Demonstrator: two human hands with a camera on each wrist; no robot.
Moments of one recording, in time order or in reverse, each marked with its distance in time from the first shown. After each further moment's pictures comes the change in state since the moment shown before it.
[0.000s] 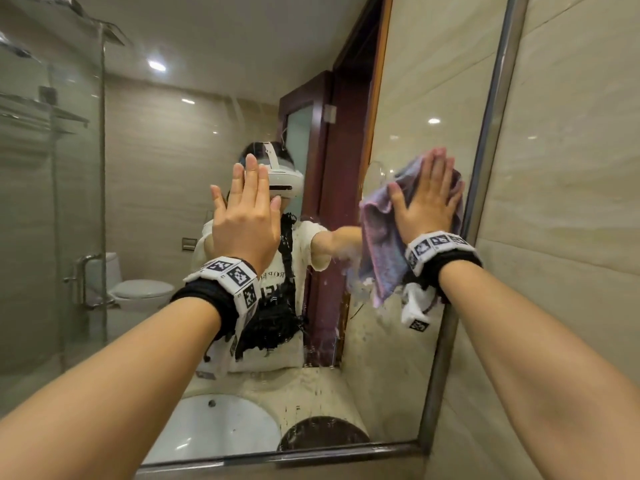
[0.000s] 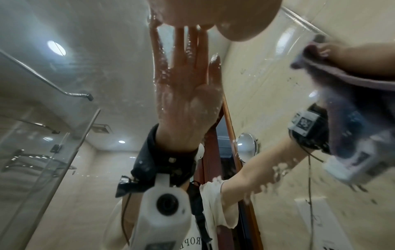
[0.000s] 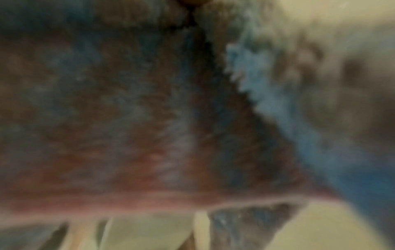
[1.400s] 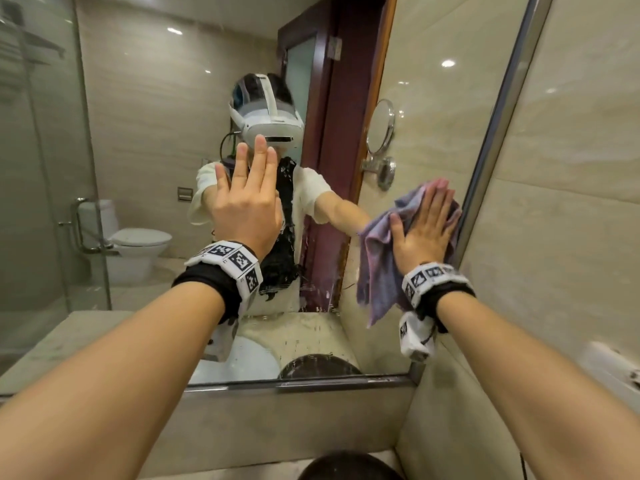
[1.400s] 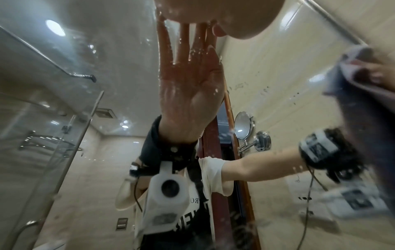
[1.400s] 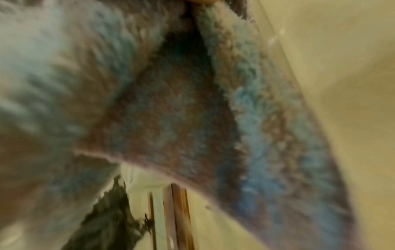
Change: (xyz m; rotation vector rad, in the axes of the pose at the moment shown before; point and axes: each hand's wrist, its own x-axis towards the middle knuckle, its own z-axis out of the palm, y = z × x) left_hand -0.068 -0.005 0.022 0.083 0.043 0.127; right_hand -0.121 0.026 0.050 -0.041 -0.198 0.062
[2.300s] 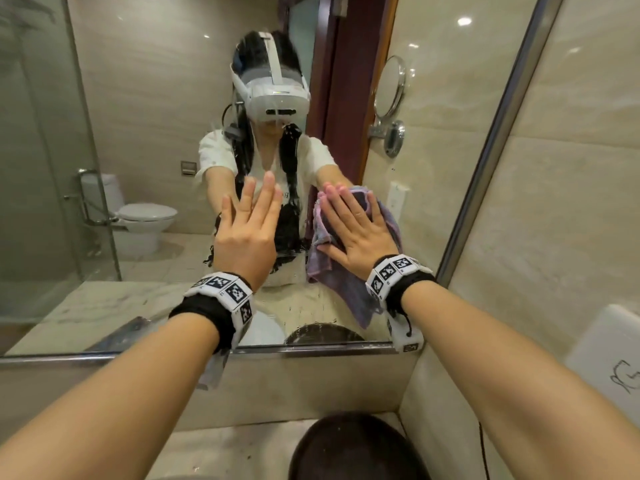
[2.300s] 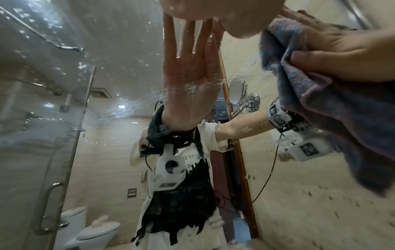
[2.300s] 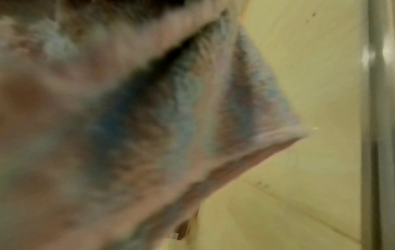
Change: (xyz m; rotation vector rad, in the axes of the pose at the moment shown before) left_hand -0.097 0.002 0.010 0.059 -0.043 0.141; right_hand -0.045 -0.039 0.050 -0.214 0.013 -0.768
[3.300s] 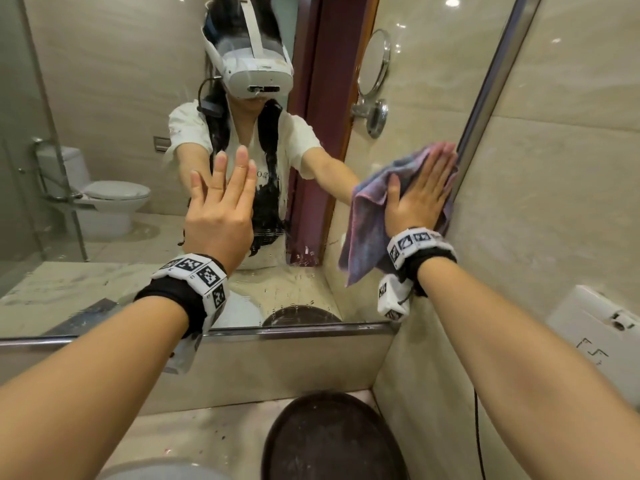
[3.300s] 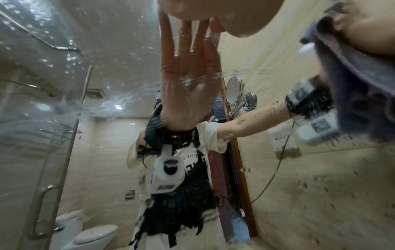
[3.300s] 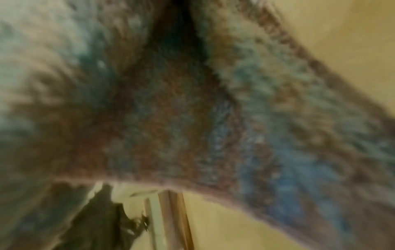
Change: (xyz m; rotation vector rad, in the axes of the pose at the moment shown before) left_hand -0.001 0.007 0.003 0.028 0.055 -0.017; right_hand -0.023 0.067 -0.010 0.161 0.087 0.858
